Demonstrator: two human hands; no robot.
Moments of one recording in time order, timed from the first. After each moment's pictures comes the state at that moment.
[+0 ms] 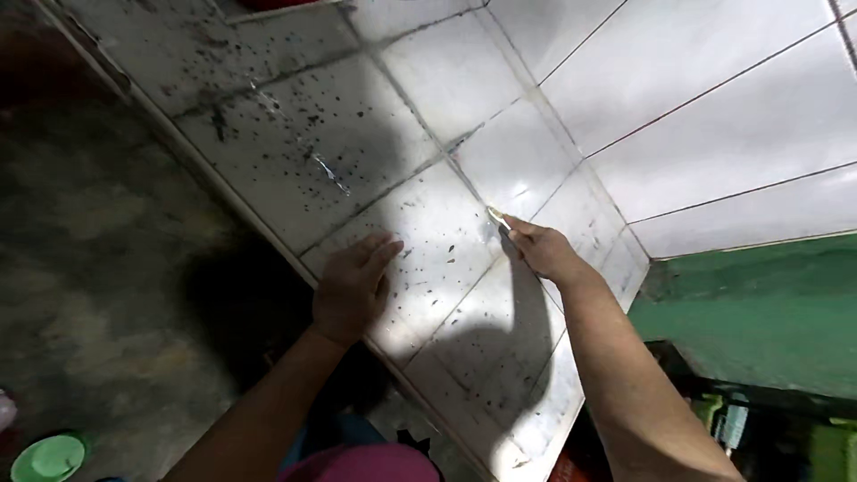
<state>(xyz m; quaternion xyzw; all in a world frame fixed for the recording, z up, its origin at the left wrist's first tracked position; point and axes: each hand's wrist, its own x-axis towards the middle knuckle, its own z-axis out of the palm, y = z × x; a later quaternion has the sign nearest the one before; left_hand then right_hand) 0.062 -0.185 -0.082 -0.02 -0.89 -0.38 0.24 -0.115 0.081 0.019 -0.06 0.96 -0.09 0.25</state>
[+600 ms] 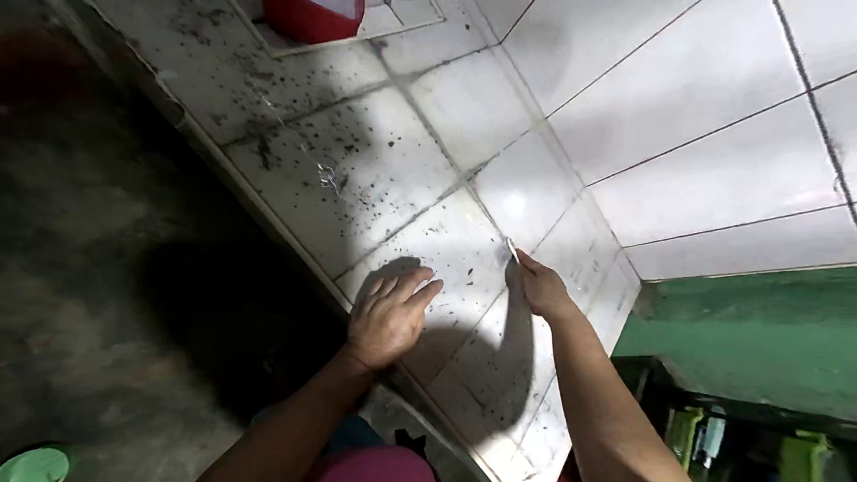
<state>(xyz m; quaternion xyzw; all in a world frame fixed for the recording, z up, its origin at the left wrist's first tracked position) 0.065 -0.189 -0.079 -0.07 -0.90 -0.38 0.20 -0.087 0.052 0.002 0.07 0.97 -0.14 0.21</state>
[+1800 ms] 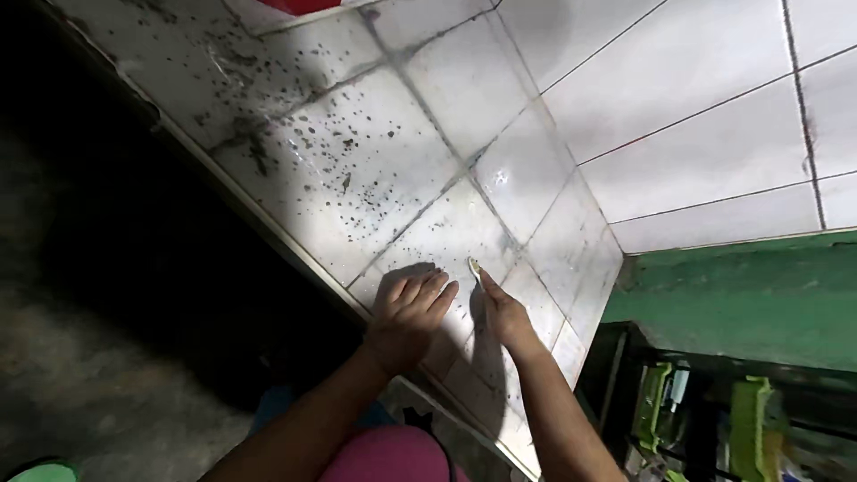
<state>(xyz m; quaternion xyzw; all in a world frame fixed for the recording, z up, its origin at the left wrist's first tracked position) 0.065 -0.190 -0.090 -0.14 -0.91 -0.33 0.23 0.004 -0.012 -0.003 0.06 0.97 -0.10 0.22</state>
